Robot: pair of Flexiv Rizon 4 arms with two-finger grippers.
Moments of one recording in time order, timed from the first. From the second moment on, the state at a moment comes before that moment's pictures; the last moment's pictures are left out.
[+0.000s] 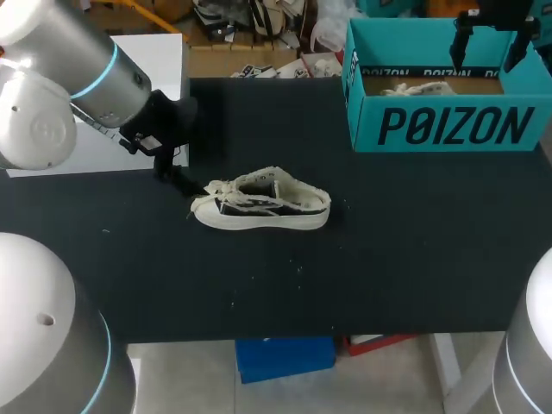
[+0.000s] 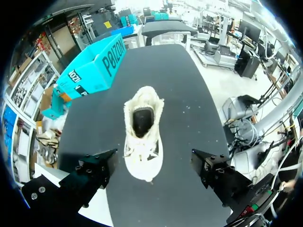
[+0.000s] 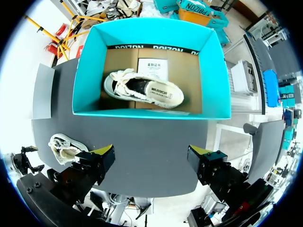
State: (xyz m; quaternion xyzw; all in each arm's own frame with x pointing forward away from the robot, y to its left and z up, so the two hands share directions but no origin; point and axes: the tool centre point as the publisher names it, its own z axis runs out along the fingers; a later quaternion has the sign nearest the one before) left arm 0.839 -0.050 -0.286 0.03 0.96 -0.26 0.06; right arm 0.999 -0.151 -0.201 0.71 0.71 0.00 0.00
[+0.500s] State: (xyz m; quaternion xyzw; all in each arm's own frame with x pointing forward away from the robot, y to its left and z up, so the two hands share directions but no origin) left arm 0.852 -0.026 -0.297 0.01 0.95 -0.29 0.05; right arm 0.999 -0.151 -0.201 0.71 0.71 0.00 0.00
